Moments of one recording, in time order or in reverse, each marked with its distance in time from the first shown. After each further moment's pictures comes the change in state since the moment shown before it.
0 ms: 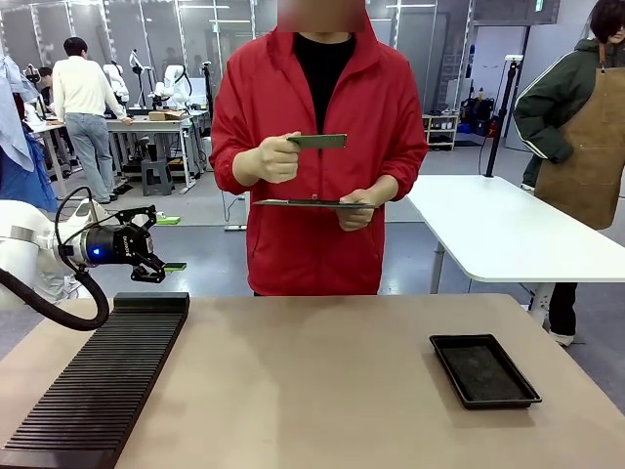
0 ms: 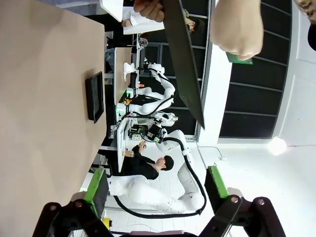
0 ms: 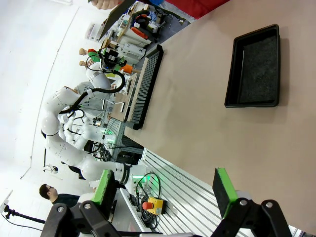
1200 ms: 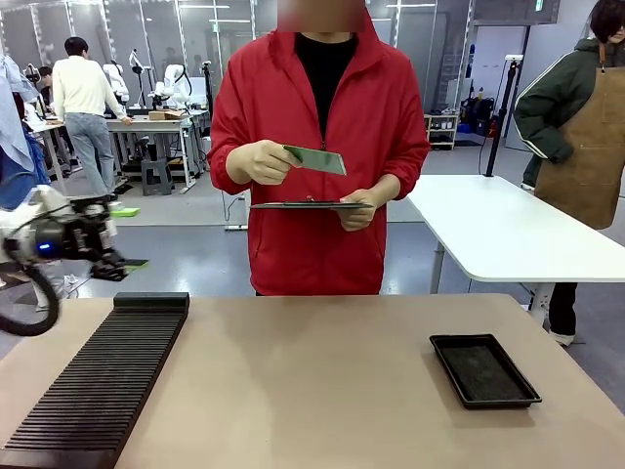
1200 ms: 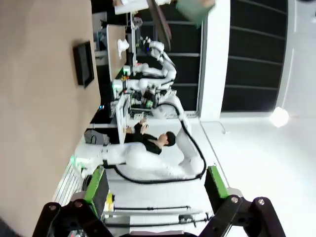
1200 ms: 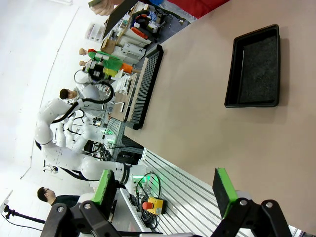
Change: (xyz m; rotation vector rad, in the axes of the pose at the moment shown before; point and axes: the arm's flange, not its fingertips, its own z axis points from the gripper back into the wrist) left arm -0.096 -0.042 0.055 -0.008 0.110 -0.080; right arm 0.000 0.000 0.000 0.000 0.001 0.000
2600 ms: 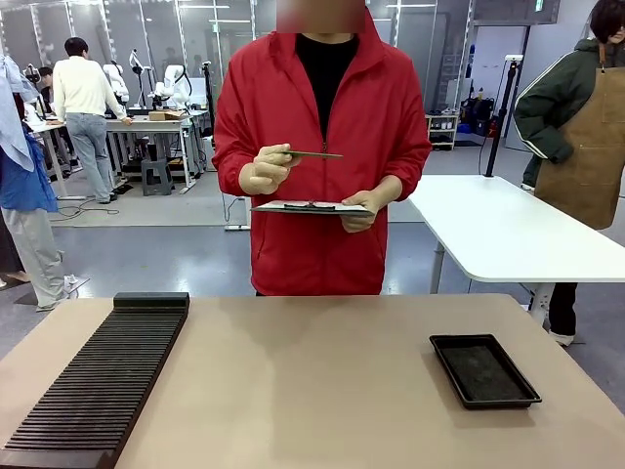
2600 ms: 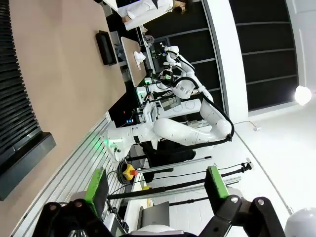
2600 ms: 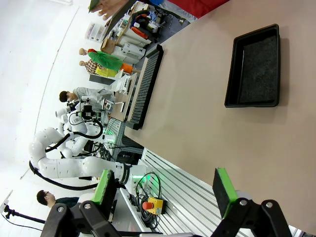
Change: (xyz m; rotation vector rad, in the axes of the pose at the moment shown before) left arm -0.236 0.009 0.136 0.092 -0.141 -0.214; right arm 0.000 0.000 0.000 0.000 0.000 0.000
